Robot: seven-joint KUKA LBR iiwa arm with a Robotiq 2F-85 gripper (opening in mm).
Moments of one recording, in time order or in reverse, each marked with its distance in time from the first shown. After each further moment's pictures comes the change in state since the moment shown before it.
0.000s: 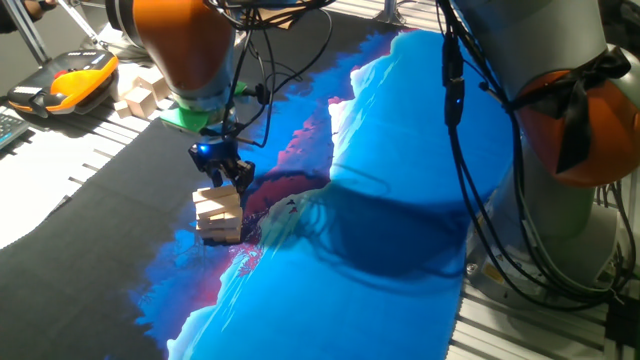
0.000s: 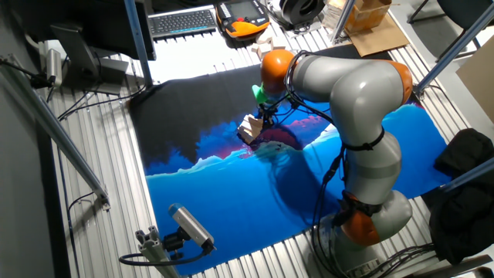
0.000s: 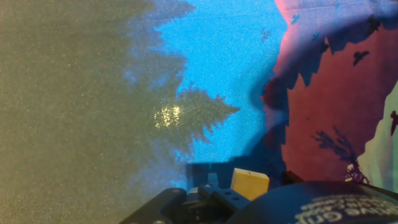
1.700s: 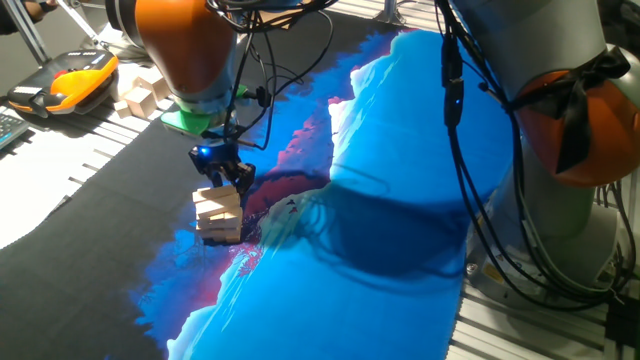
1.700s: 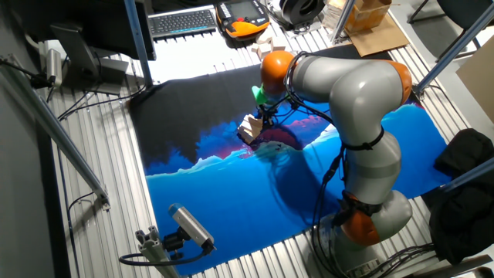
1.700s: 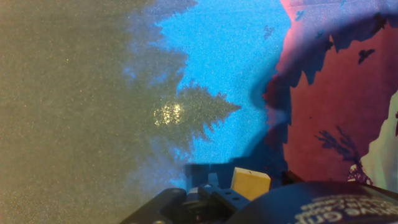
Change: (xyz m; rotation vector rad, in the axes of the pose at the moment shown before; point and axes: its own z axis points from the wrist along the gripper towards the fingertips) arm 0.002 -0.001 0.005 -0.003 0.005 -0.011
